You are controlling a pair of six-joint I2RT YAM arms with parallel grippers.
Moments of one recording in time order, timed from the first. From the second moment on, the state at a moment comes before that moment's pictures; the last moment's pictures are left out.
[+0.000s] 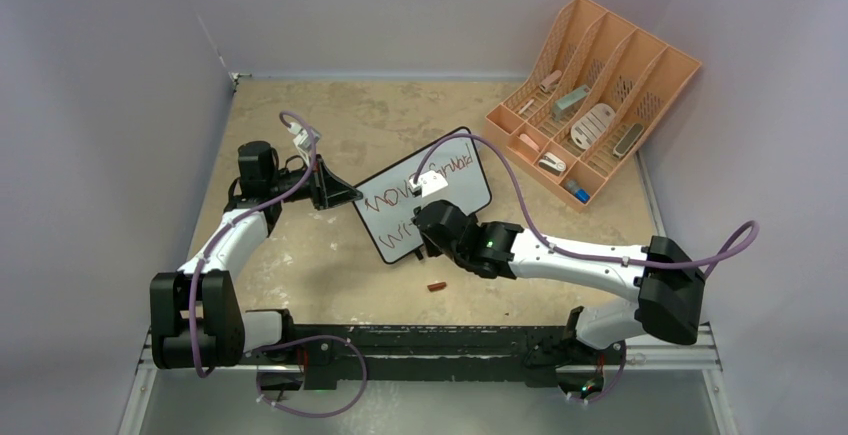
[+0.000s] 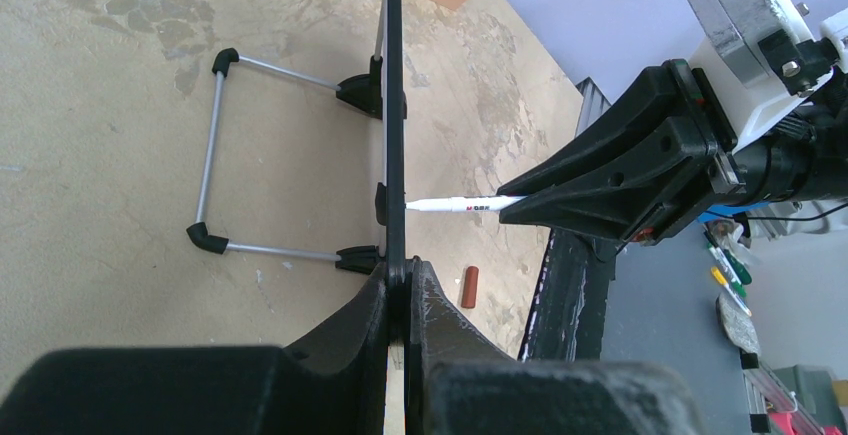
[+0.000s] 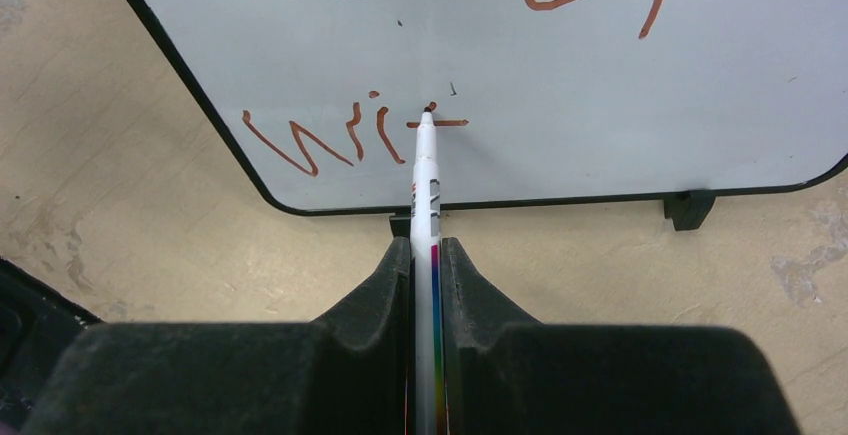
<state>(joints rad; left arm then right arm) 0.04 1.26 0.67 0.11 1.21 -0.22 1.13 1.40 0.96 -0.29 0.44 0.44</state>
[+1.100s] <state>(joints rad) 0.04 1.26 0.67 0.11 1.22 -0.22 1.12 1.39 0.92 -0.32 0.43 0.46</state>
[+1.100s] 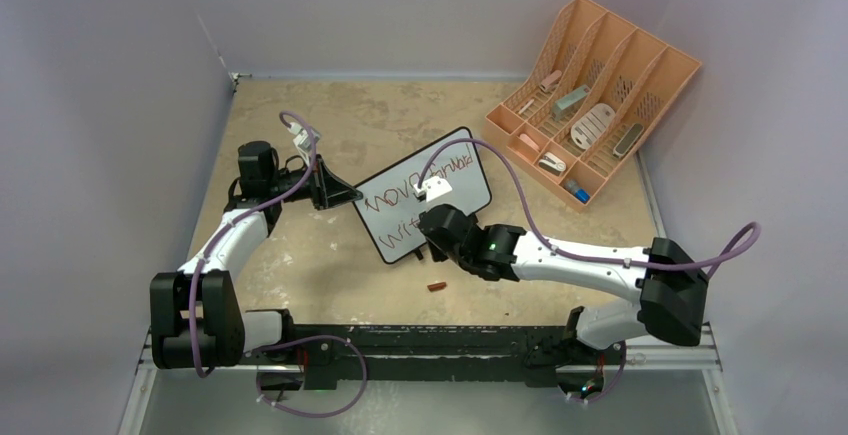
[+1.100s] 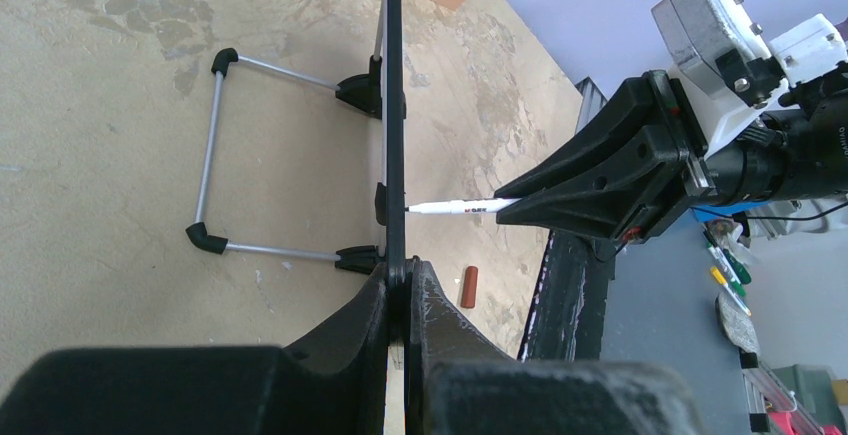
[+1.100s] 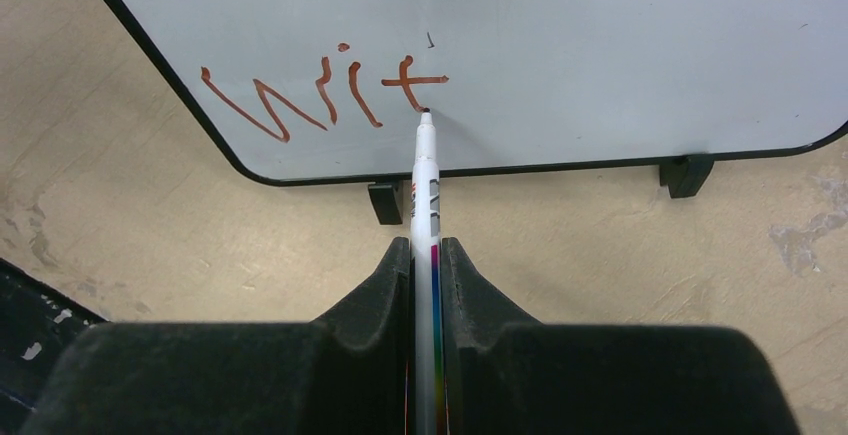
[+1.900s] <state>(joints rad) 0.04 1.26 0.67 0.11 1.22 -0.22 1.12 1.35 0.97 -0.33 0.49 0.45</state>
